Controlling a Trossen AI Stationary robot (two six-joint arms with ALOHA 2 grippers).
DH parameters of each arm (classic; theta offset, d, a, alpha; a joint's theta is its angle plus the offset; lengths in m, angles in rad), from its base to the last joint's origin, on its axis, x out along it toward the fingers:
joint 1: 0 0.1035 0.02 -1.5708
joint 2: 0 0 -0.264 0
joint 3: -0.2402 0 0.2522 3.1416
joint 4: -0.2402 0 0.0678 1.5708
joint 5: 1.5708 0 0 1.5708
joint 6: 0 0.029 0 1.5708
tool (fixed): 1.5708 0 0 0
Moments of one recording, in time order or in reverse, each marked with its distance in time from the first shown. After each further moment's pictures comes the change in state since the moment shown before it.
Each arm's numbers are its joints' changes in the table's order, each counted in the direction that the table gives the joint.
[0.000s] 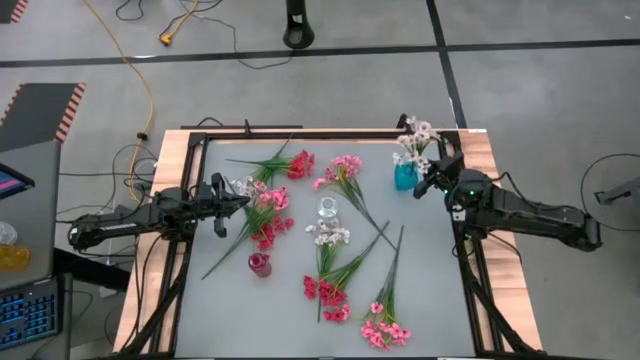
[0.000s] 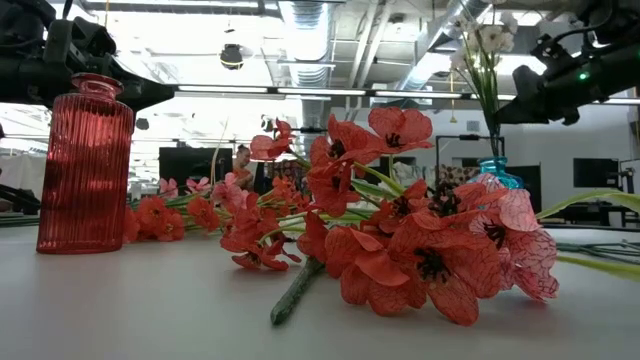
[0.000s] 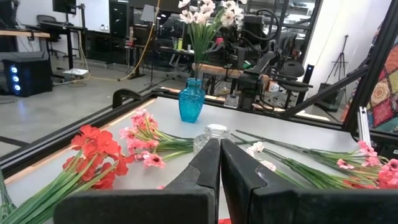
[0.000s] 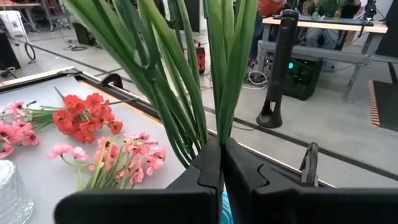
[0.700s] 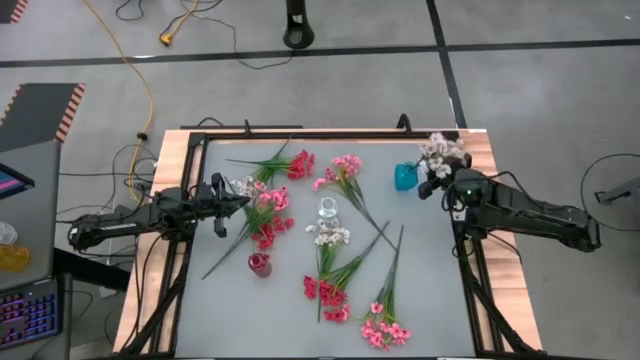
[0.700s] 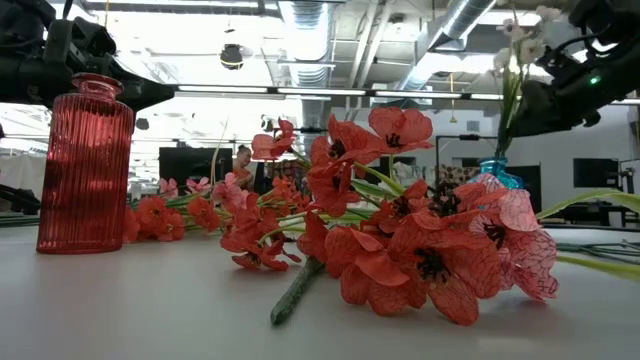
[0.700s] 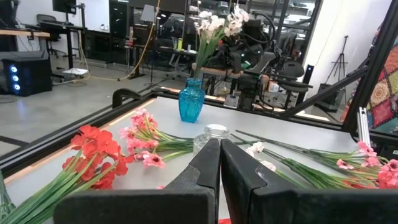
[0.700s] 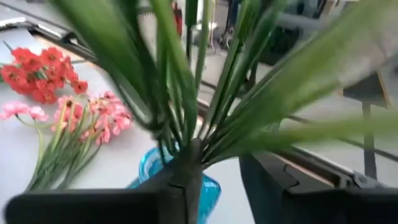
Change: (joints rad) left arm 0.000 0.000 0.000 0.000 0.000 -0.003; right arm 0.000 -0.014 -0.094 -0.352 0.077 0.105
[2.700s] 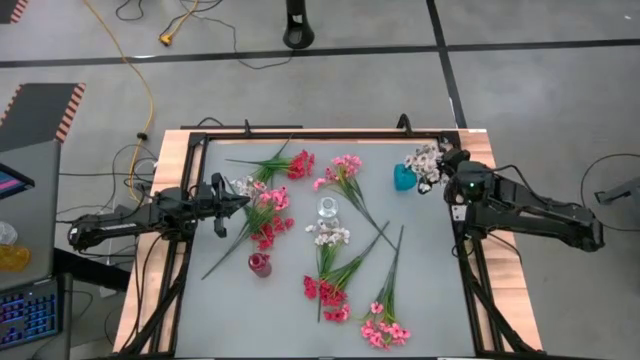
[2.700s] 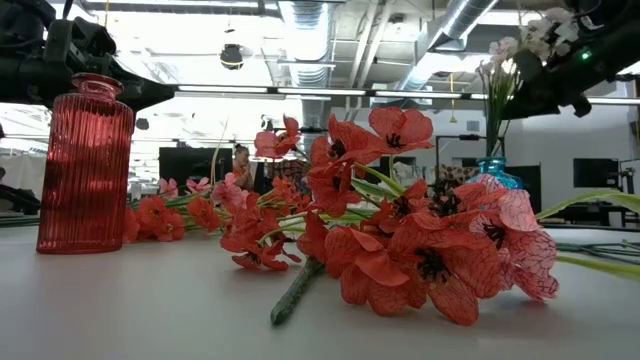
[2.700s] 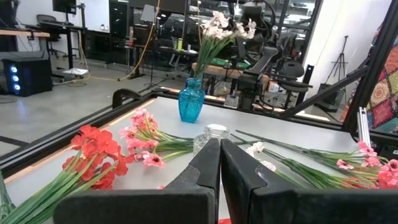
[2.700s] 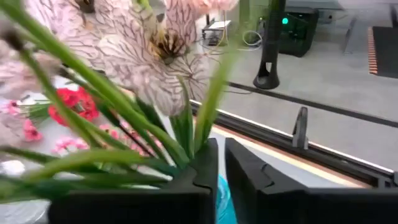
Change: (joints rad) left arm 0.000 0.000 0.000 0.000 0.000 0.001; right arm -0.037 0.092 -0.097 0.043 -0.100 0.116
